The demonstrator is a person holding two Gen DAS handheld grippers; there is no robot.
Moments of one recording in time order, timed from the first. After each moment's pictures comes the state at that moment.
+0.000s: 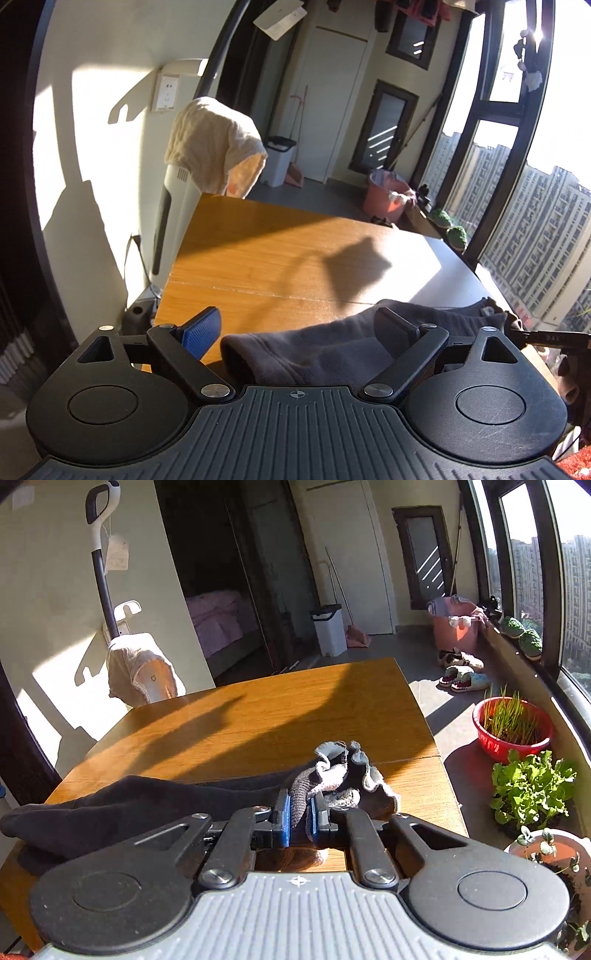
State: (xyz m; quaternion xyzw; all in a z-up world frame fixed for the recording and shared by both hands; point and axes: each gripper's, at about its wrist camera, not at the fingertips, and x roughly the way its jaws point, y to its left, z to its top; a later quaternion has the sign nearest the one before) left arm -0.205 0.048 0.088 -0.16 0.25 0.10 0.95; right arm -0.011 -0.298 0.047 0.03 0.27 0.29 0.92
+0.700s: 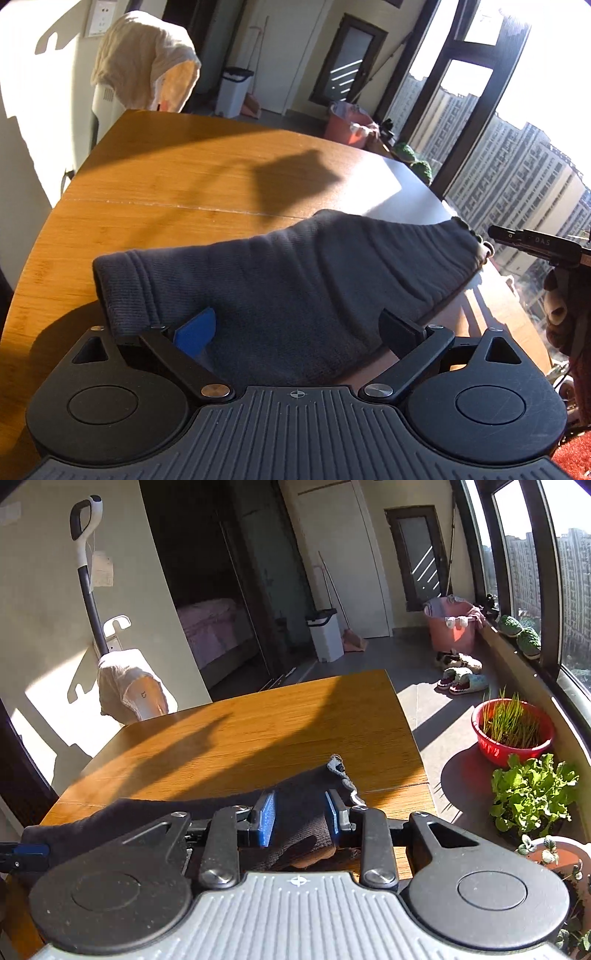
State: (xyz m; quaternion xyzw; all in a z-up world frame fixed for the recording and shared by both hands) left arm -0.139 0.005 0.024 -0.18 0.34 0.02 0.92; right arm 0.019 -0.304 0.028 0.06 0.31 0.28 0.91
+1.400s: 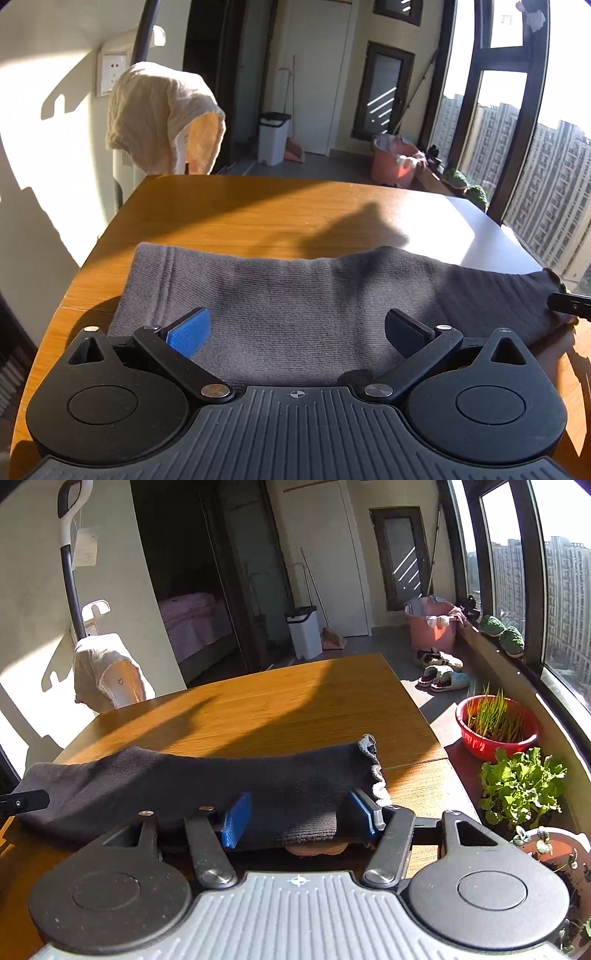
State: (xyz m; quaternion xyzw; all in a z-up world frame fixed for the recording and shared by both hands) left arm -0.080 0.007 0.023 -0.11 0.28 0.10 0.95; right arm 0.017 -0.279 0.005 0.04 0.30 0.23 0.92
